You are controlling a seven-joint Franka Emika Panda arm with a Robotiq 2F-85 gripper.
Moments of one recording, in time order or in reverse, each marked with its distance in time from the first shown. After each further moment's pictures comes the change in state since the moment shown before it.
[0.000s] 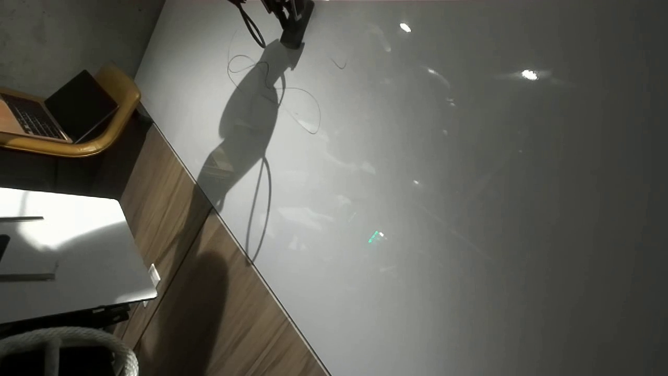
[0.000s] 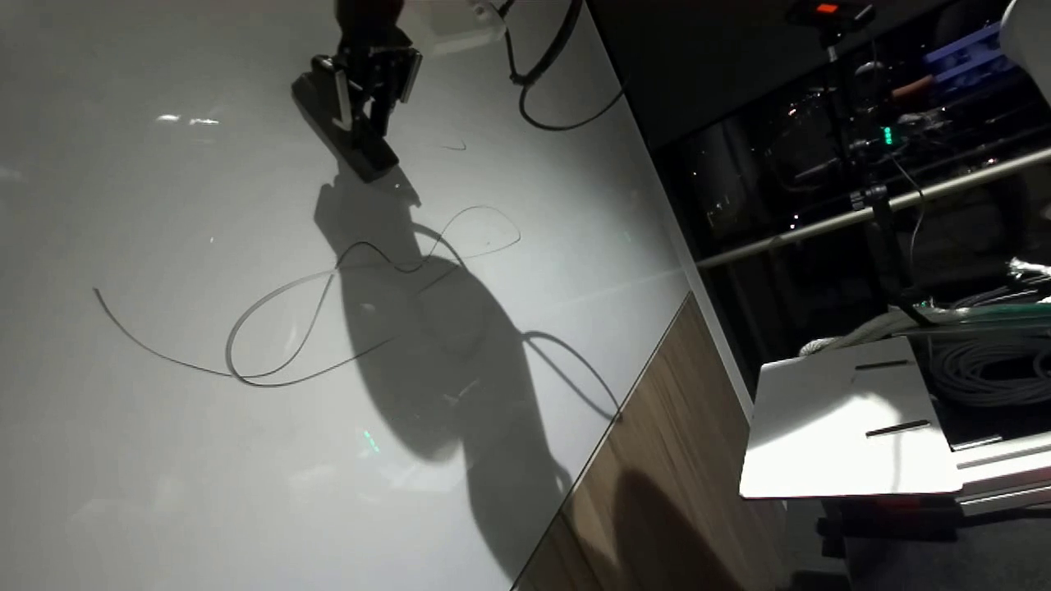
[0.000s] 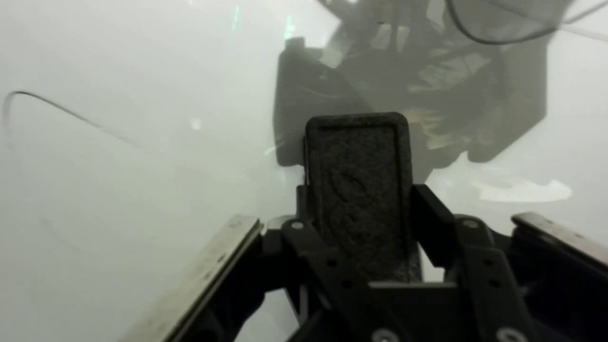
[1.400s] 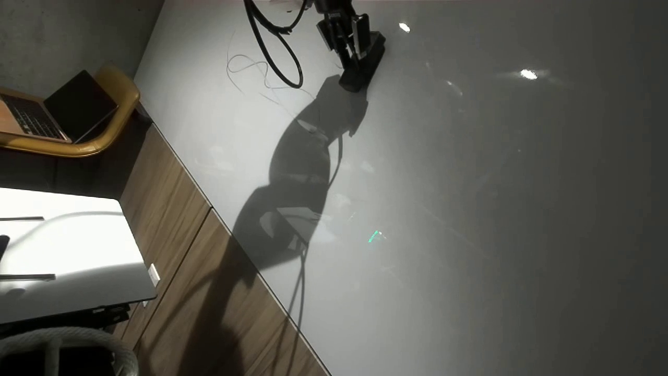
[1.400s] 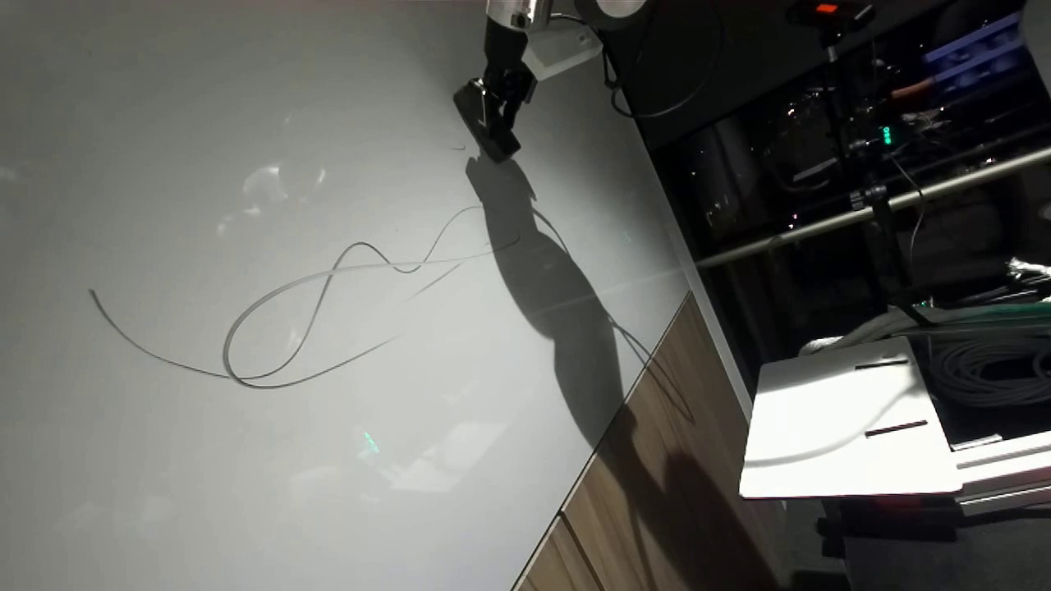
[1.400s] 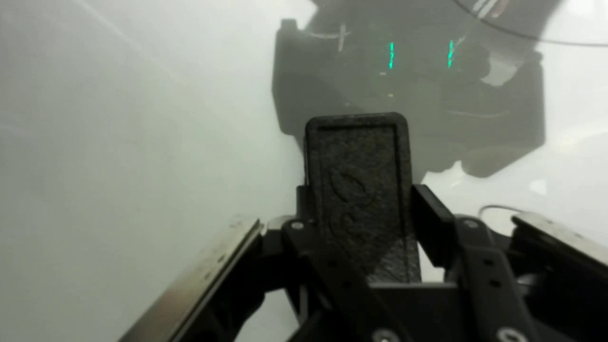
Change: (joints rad) arm -0.162 -0.149 -0.246 -0.210 0.077 0.134 -0.084
